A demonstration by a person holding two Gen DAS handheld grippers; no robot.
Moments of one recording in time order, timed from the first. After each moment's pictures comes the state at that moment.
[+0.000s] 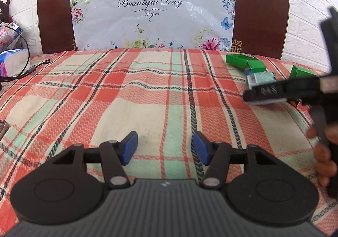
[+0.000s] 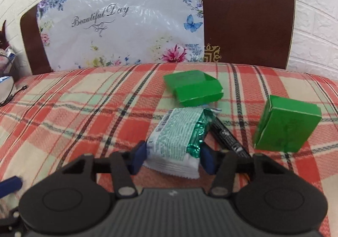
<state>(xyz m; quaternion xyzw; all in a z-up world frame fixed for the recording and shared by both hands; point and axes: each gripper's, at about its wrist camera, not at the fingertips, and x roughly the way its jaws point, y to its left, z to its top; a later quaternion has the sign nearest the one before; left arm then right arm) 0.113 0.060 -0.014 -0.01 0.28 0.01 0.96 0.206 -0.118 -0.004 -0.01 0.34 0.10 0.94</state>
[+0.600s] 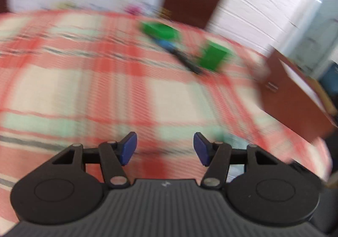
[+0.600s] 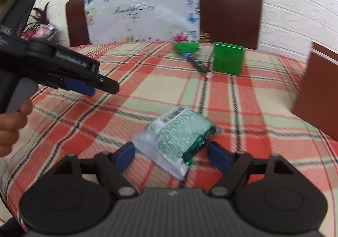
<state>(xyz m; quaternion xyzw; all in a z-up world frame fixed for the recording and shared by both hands) 0.094 -0.001 0.019 -0.10 0.41 -0.21 0.88 0.007 -0.189 0.003 -0.03 0.33 0.11 0.94</state>
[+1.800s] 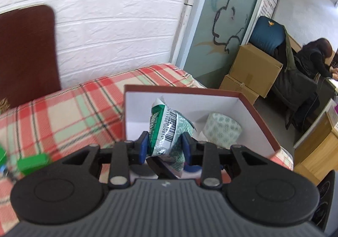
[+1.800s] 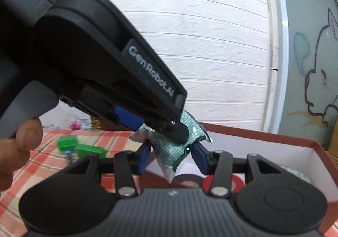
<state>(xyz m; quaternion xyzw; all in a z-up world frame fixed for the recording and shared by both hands) 0.173 -0.282 0.114 0.04 0.32 -0.40 0.86 0.078 -0.346 0.076 -0.01 0.14 -0.08 0.99</state>
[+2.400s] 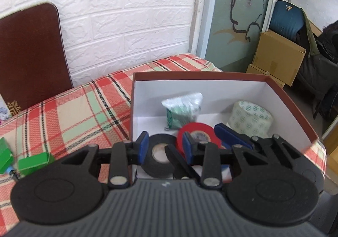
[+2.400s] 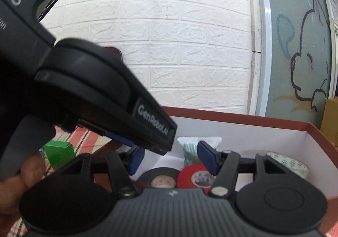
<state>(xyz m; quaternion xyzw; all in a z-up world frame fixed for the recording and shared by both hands) 0.158 -0.287 0.093 0.09 0.31 -0.34 0.89 0.099 -0.359 0.053 0.02 0.15 -0.12 0.98</state>
